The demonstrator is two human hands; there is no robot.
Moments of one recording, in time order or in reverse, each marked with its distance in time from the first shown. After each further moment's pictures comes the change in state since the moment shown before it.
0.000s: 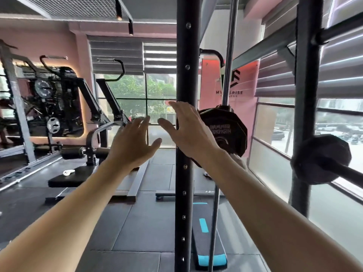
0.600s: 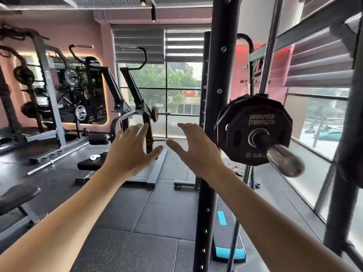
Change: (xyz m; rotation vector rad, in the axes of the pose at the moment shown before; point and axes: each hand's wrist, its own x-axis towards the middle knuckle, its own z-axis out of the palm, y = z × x) left_hand -0.044 -0.092 0.010 0.164 -0.158 -0.074; right_hand -0.020 -0.008 0.106 -0.006 -0.148 0.021
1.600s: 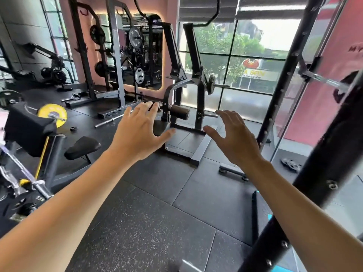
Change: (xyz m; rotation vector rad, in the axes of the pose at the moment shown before) left_hand 0.072 -0.202 0.119 0.189 -0.050 -0.225; right_hand 0.167 0.032 0.240 0.129 -0.080 -0.075
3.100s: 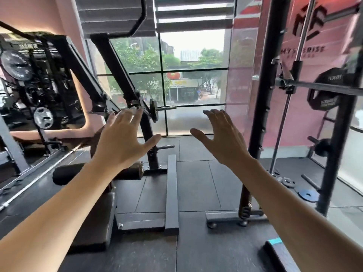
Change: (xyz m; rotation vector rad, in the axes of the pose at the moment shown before) left_hand 0.751 -0.084 0.403 -0.121 0.119 0.388; right_hand 0.608 0.309 0.322 -0.260 0.224 0.250
